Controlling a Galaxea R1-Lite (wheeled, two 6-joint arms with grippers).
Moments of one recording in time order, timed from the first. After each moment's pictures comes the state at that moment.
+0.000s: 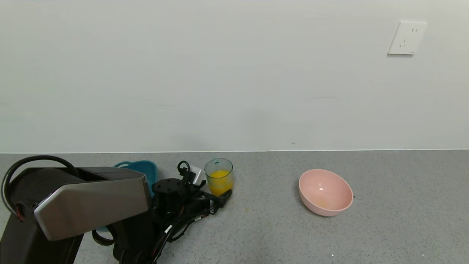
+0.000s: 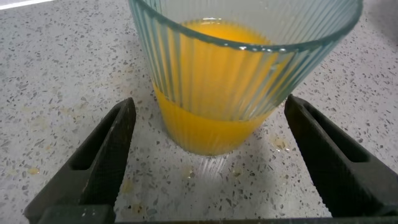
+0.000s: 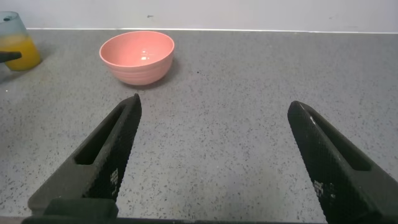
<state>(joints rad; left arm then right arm) -0.38 2.37 -0.63 -1.49 -0.10 -0.03 0.00 0.00 0.00 -0.01 0.00 0.03</state>
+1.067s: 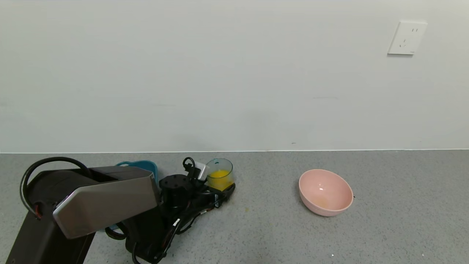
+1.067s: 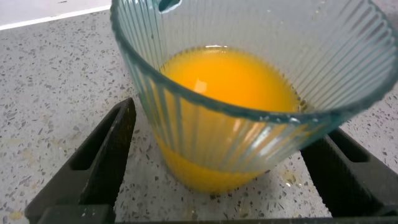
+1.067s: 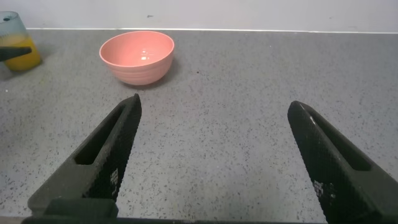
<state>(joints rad) -0.38 2.42 -0.74 -1.48 -0.11 -0.03 0.00 0.00 0.00 -0.01 0.00 0.03</state>
